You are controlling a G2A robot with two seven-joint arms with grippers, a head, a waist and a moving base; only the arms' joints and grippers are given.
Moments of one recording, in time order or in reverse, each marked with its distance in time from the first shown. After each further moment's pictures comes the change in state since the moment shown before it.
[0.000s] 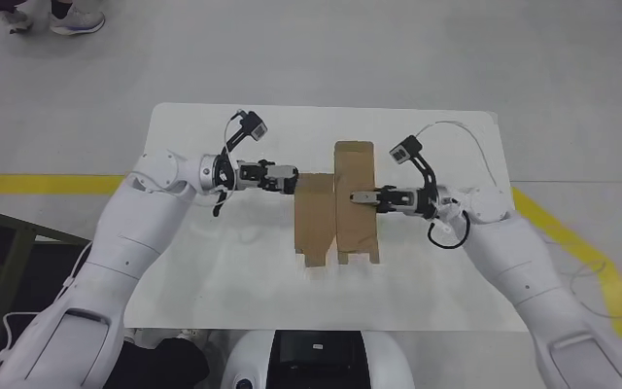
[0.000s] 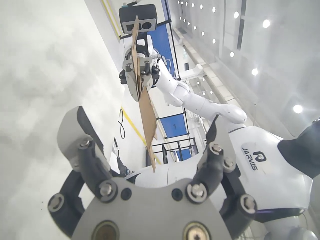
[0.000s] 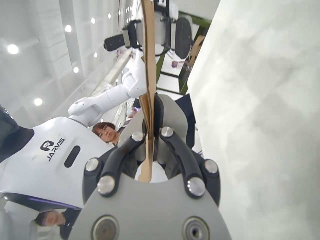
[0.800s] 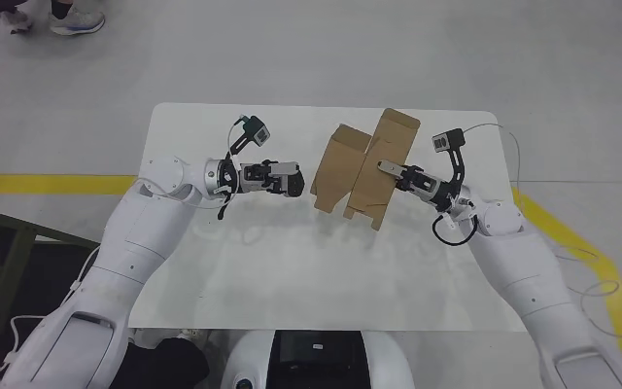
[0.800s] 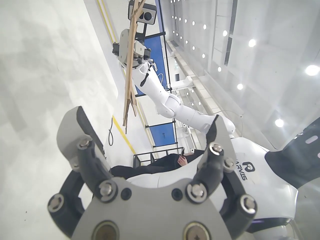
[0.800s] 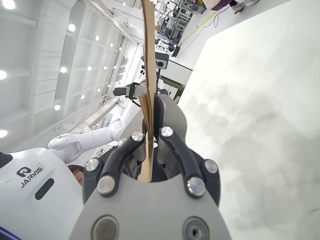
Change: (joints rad) left arm 0.020 -0.016 0.009 0.007 -0.026 0.043 0.029; right arm -0.087 0.014 0.116 -0.012 -0.129 -0.137 -0.300
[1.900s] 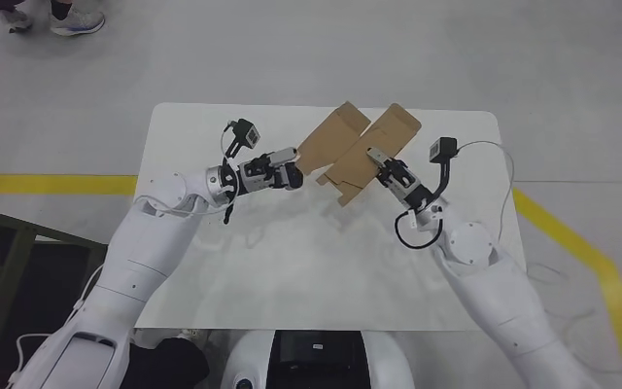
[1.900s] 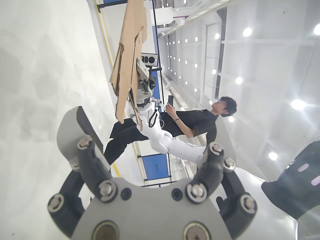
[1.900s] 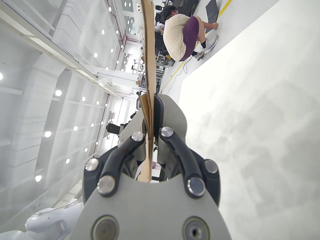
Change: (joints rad) left arm 0.124 0.000 -0.069 -0.106 0.025 0.068 0.254; right arm -0.239 -0.025 0.047 -0.425 -0.305 0.388 -0.672
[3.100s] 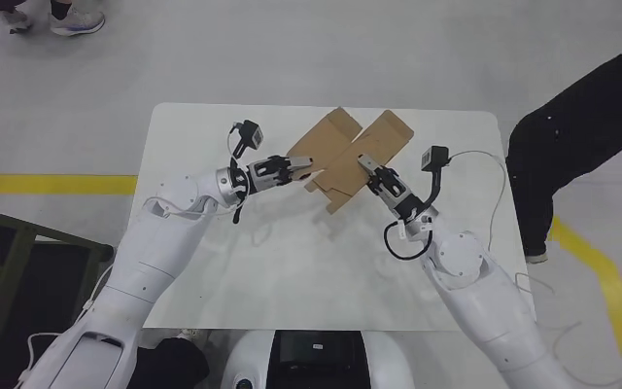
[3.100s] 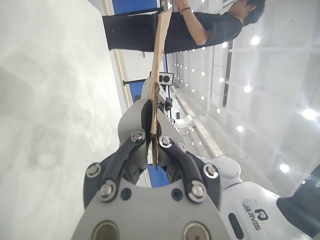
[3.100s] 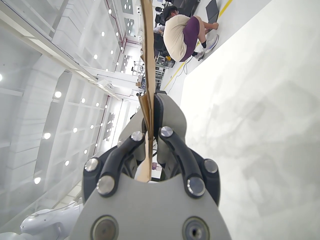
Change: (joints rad) left arm 0.004 -0.032 0.006 0.007 0.095 0.006 0.089; right arm -0.064 -0.048 0.026 -0.073 -0.058 0.031 -0.025
